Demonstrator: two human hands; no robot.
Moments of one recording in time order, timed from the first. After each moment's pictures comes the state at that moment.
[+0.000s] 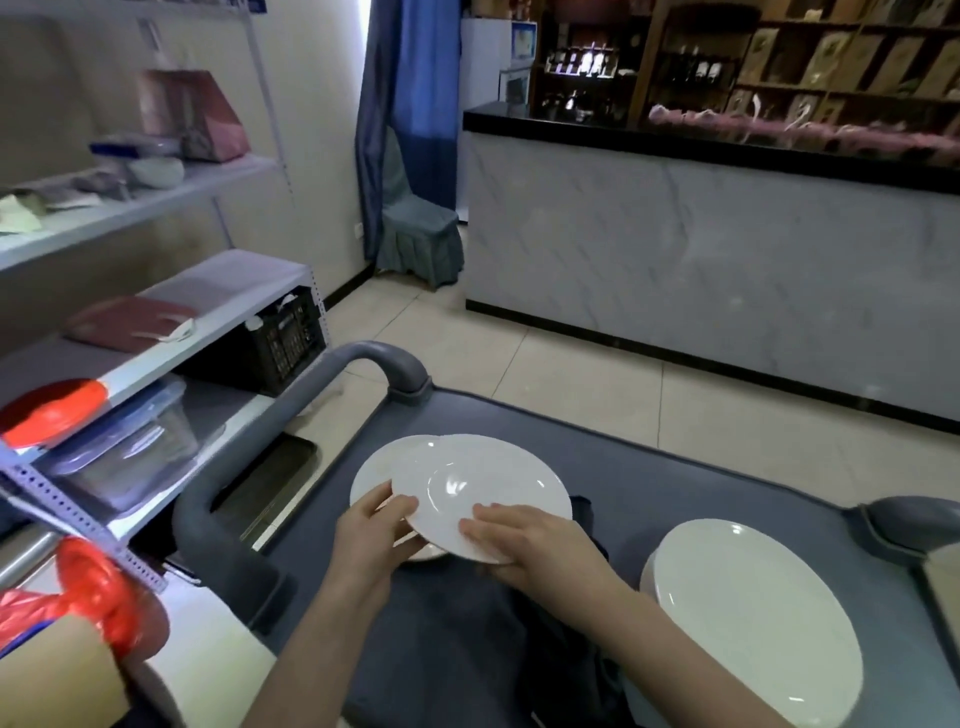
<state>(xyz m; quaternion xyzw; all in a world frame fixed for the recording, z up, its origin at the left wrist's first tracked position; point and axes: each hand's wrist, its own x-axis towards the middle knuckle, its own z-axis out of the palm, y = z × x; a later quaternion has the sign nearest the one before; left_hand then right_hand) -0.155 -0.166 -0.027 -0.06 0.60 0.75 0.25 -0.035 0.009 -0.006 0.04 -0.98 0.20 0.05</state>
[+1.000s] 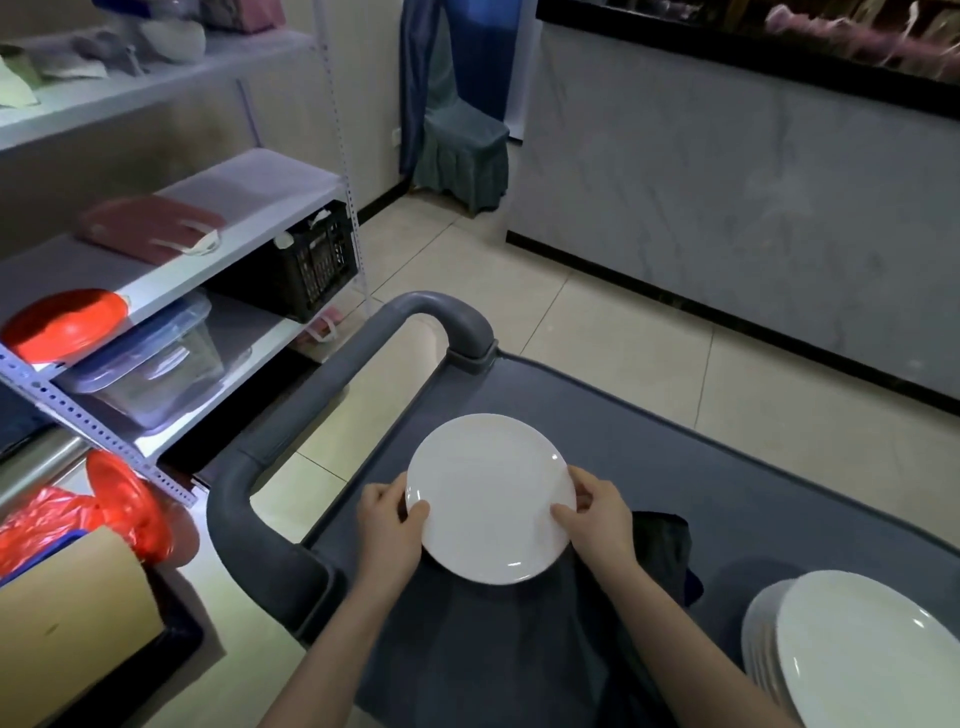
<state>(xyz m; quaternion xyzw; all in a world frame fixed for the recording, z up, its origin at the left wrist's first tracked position) -0.240 -0.199 -0.111 0.02 0.84 0.52 0.15 -0.151 0.009 -0.086 -0.35 -0.82 0.45 0.05</state>
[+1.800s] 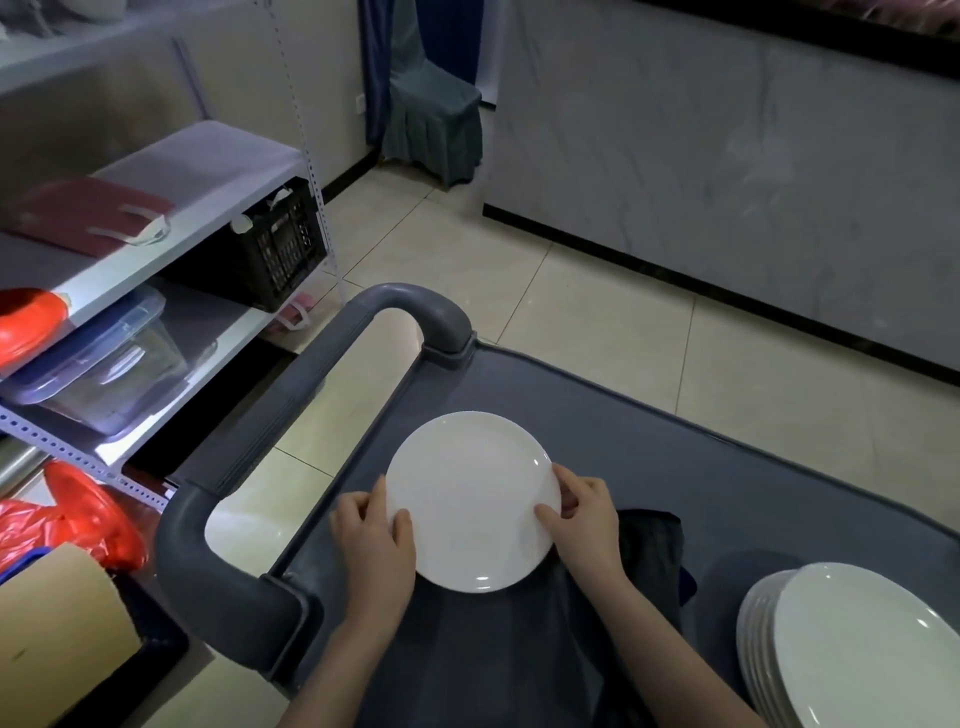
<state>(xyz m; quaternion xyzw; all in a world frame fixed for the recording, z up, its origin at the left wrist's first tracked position) -0.236 -0.186 -0.126 0.04 0.90 0.43 0.06 -0.158 0.015 -0.108 -0.38 -0.80 0.46 0.07</state>
